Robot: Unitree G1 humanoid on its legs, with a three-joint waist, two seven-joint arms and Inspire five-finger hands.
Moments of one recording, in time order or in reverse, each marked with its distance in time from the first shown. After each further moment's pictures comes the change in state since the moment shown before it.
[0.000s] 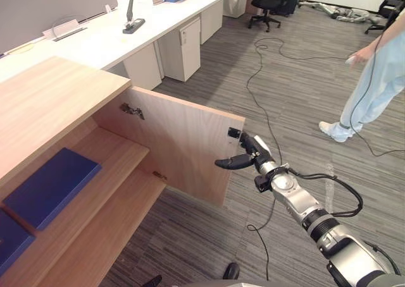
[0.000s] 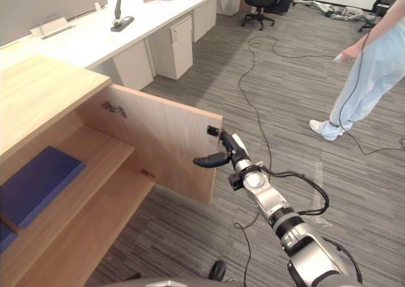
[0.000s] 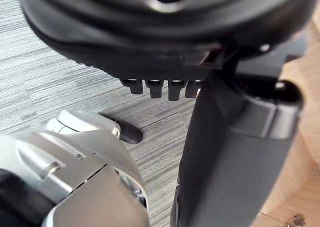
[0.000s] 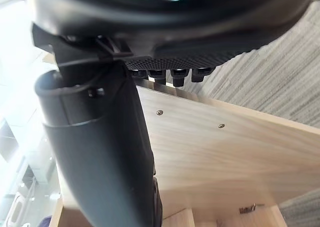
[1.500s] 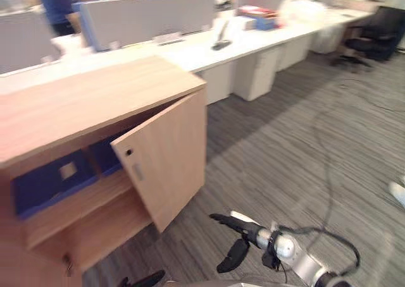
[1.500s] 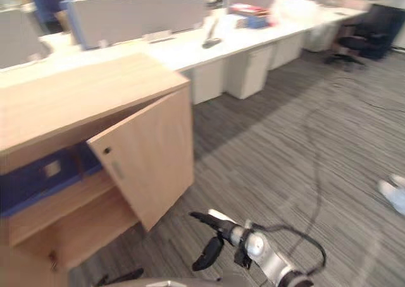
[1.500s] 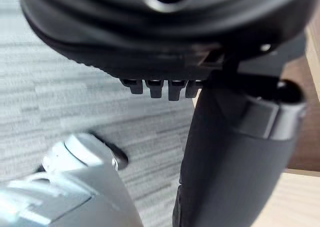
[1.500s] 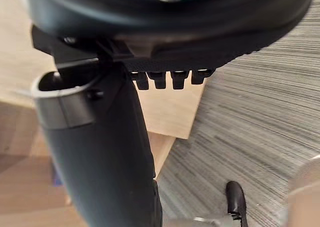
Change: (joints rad) left arm 0.007 0.053 -0.269 -0.094 0.131 -0.042 0.020; right arm 0.459 0.099 -0.194 0.136 -0.609 -0.067 0.309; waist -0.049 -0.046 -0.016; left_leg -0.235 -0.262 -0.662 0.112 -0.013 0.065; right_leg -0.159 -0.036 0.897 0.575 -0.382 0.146
